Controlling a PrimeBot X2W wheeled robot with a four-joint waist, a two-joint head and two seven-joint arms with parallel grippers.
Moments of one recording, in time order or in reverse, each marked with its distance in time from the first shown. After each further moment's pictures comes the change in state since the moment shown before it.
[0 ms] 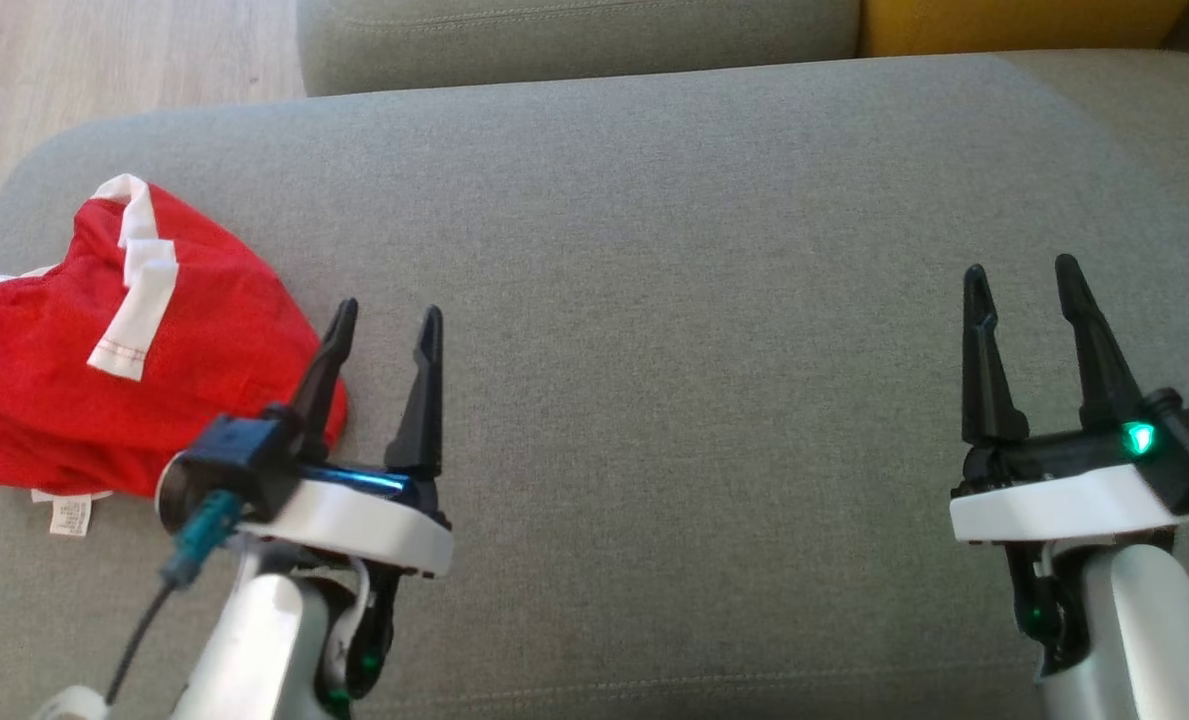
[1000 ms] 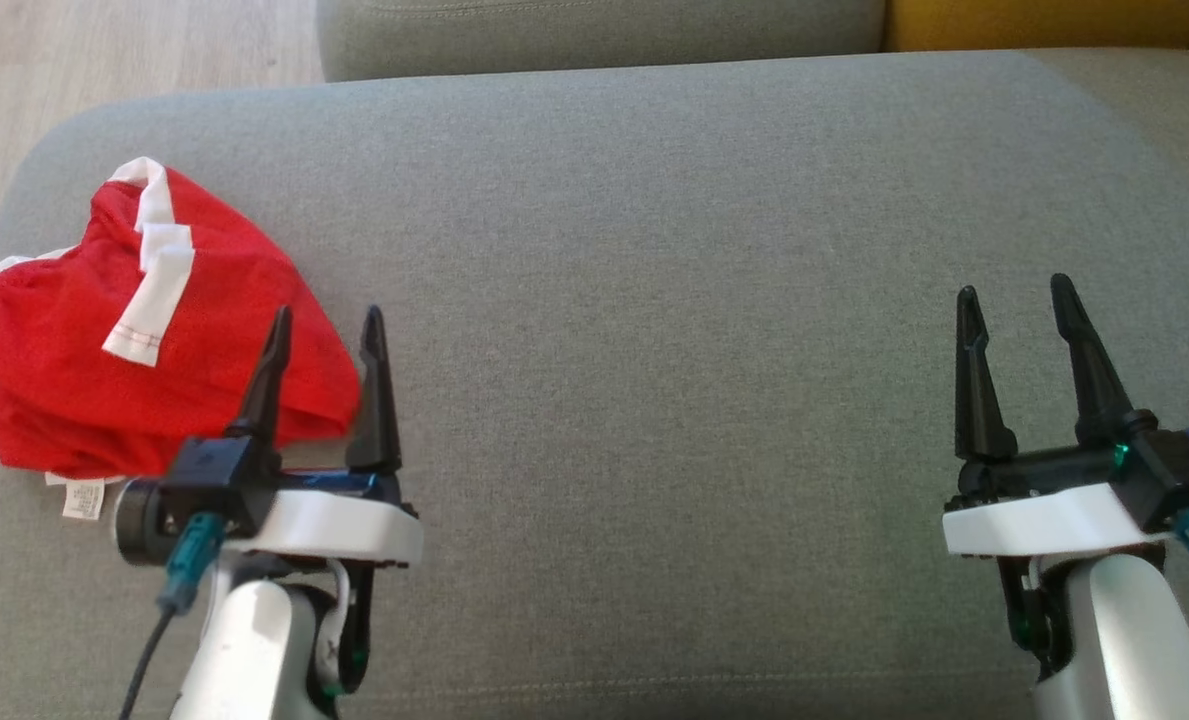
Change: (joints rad) left arm 0.016 -0.042 0.076 0.047 0.122 0.083 -0.073; right arm 0.002 0.021 -0.025 0.070 -0.113 0.000 -0.079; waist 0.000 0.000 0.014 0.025
